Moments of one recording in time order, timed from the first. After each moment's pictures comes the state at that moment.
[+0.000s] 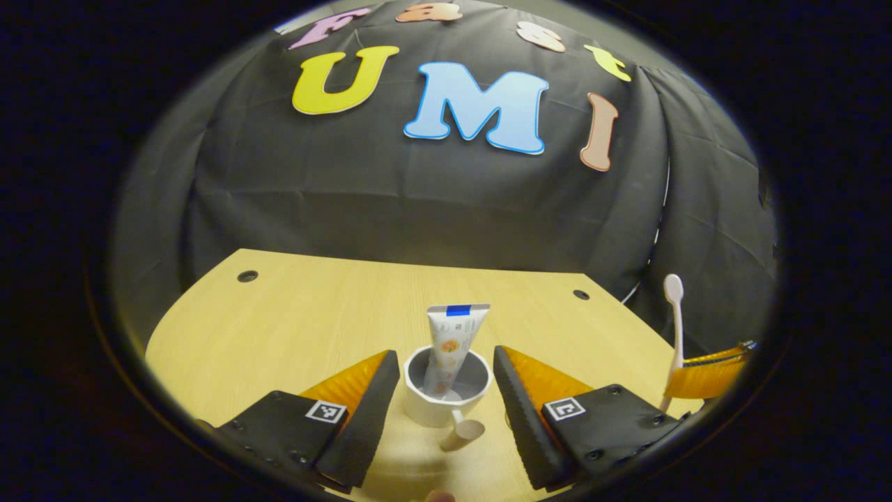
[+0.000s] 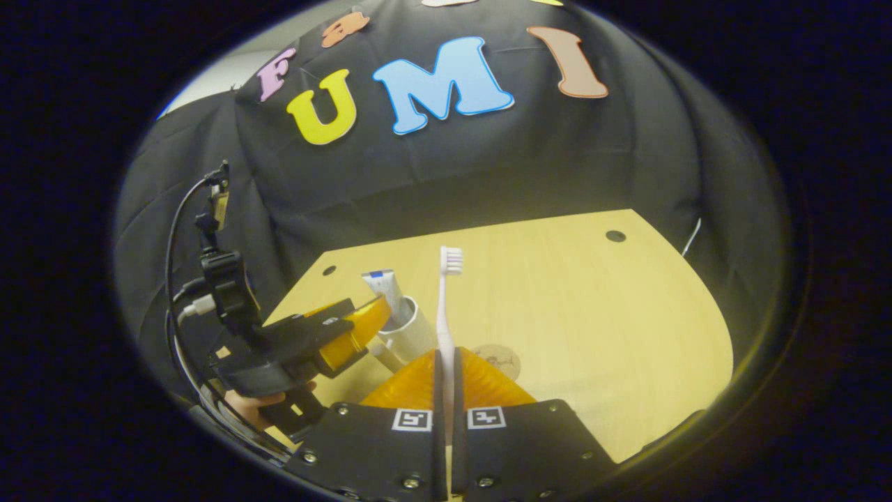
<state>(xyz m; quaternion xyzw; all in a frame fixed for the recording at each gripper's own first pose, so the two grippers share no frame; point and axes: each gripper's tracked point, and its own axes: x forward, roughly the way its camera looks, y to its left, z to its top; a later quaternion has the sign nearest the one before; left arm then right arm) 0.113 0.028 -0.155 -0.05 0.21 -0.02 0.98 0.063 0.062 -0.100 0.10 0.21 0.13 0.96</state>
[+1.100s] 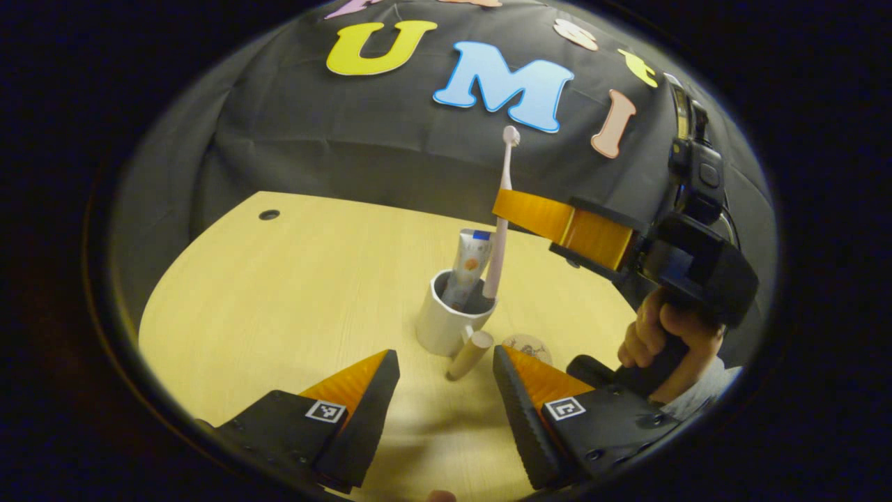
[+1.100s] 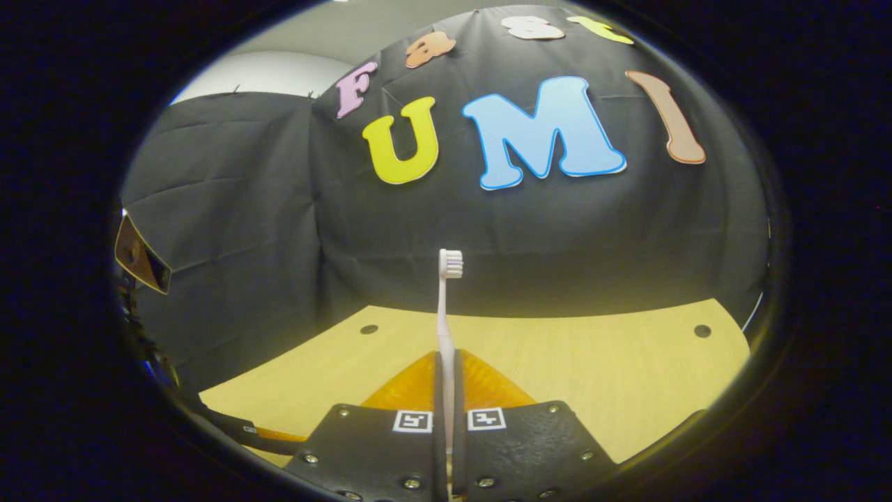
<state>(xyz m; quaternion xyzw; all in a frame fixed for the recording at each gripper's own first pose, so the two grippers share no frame) 0.023 0.045 -0.179 -0.11 0.30 -0.02 0.95 0.184 0.174 -0.047 0.04 0.03 0.23 0.97</state>
